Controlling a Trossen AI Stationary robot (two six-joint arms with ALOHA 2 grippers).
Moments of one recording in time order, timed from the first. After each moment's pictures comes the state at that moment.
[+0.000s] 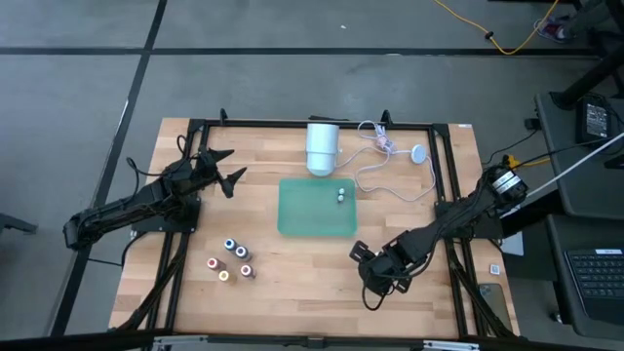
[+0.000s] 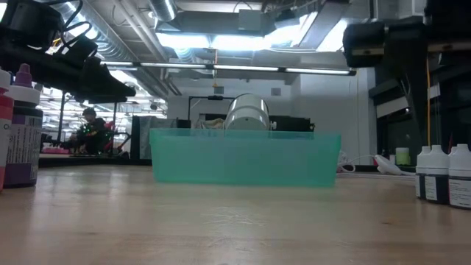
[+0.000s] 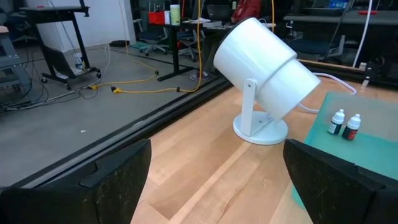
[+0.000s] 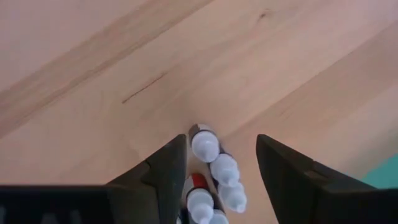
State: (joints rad) left arm 0.48 0.13 0.04 -0.06 -0.20 -0.04; right arm 0.57 1.68 1.08 -0.67 0.02 -0.45
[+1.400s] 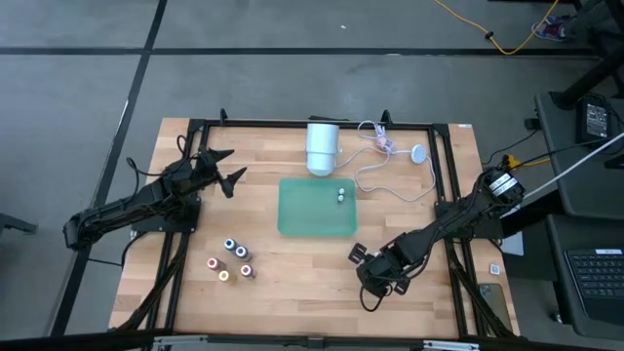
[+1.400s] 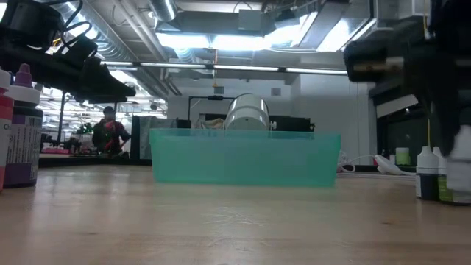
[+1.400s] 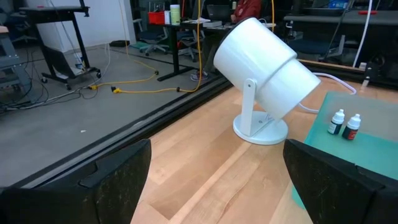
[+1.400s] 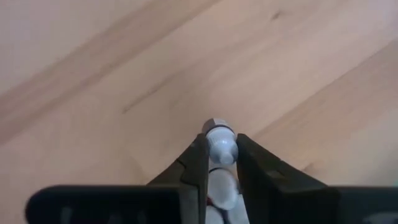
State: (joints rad) left arm 0.48 0.13 0.04 -0.06 -0.20 -0.04; right arm 0.57 1.71 1.07 -0.62 0.00 -0.45
